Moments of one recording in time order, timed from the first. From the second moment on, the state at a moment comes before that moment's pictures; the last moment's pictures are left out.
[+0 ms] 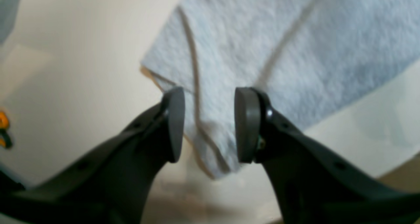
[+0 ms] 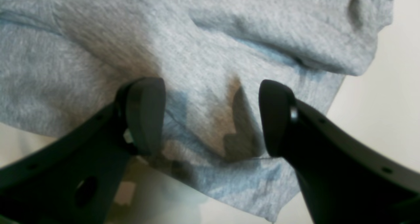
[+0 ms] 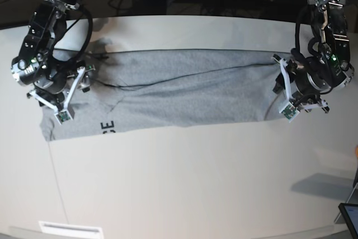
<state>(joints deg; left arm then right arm) 6.9 -31.9 -12.8 112.0 -27.0 -40.0 71.4 -1.7 -0.5 22.1 106.4 7.1 41.2 -75.0</state>
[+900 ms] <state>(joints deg) 8.7 -30.9 -4.4 103.6 -9.9 -40.2 66.9 -1.7 -0.5 22.0 111.9 16.3 41.2 -73.3</state>
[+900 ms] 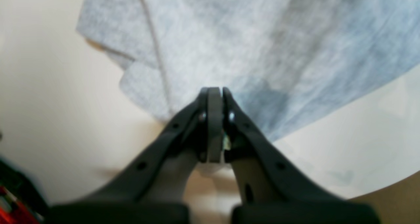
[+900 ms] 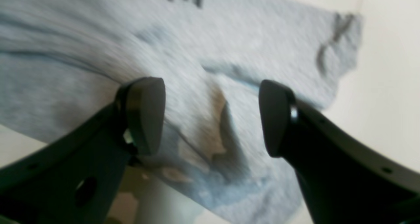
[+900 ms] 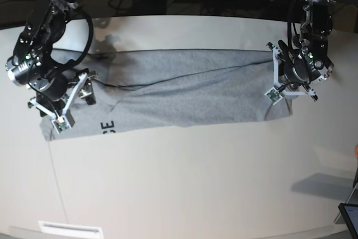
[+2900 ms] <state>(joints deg) 17.3 -19.8 -44.3 94.2 -3.2 -40.7 33.6 -11.9 7.5 7.5 99.9 20.7 27.6 -41.9</state>
